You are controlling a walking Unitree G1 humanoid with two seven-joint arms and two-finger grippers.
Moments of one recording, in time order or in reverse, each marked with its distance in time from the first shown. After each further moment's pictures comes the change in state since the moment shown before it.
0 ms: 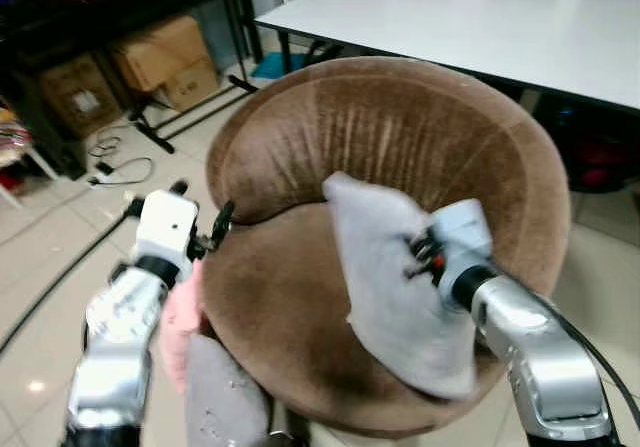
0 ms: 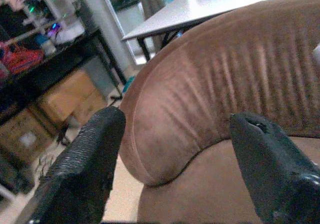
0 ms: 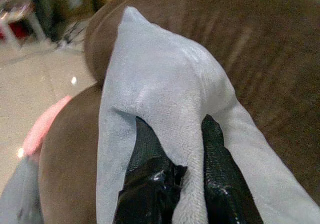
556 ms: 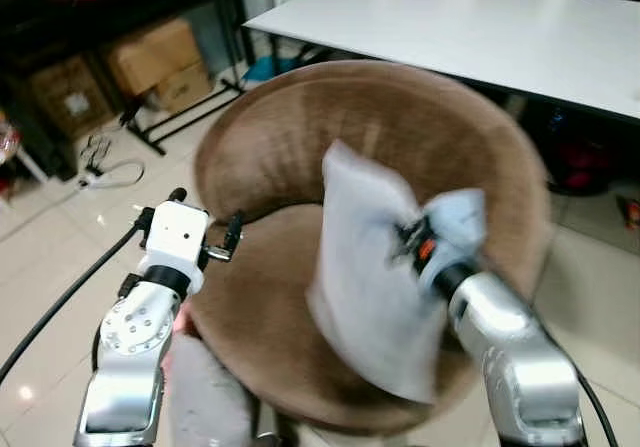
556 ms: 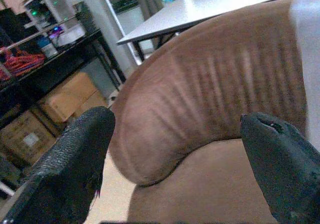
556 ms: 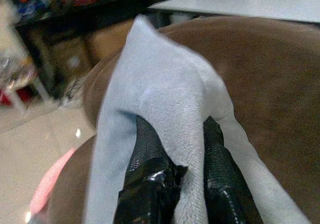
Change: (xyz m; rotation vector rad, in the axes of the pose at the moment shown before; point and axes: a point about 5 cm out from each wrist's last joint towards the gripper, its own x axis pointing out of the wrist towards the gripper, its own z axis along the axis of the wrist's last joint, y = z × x) left arm -0.004 -0.016 0.007 0.011 0.007 -0.003; right arm 0.004 0.017 0.015 0.131 -0.180 -0.028
